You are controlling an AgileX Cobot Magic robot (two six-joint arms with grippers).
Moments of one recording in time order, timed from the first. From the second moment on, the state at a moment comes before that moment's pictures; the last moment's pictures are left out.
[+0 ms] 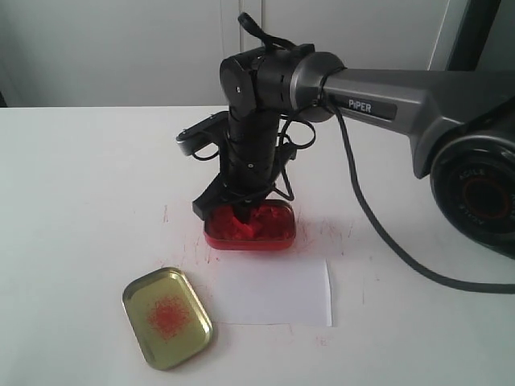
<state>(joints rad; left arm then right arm) 0.01 0.00 0.03 -0.07 0.38 0.13 0.65 2.25 -1.90 0.00 1.11 -0.13</state>
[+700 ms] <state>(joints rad) 0.01 0.00 0.03 -0.07 0.38 0.13 0.61 2.28 -1.89 0.17 1.06 -0.13</state>
